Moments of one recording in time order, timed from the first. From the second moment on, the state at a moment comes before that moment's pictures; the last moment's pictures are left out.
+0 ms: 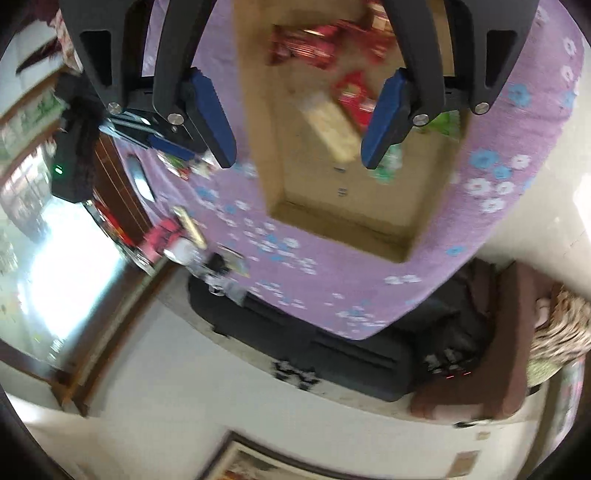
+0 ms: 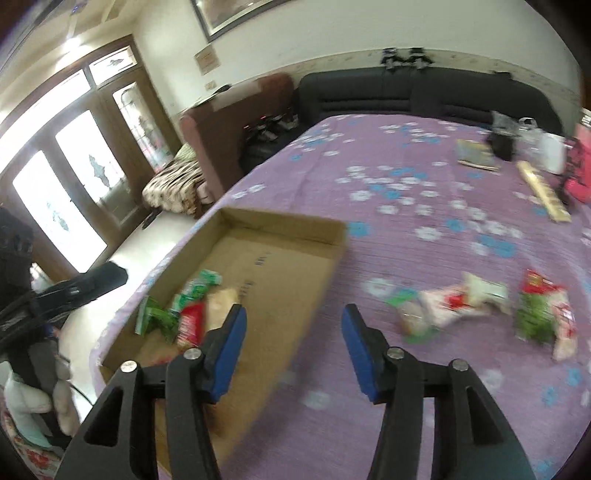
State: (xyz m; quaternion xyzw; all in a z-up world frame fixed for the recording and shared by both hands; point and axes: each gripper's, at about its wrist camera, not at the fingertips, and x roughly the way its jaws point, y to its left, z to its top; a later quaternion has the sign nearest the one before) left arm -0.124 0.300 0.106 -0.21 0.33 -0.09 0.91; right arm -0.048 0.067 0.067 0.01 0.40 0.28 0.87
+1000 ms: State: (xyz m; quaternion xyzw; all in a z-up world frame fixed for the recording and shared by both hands) left arm -0.074 0.045 0.012 -0.07 0.46 -0.22 0.86; right arm 0.038 -0.140 0.028 0.11 0.43 0.10 0.89
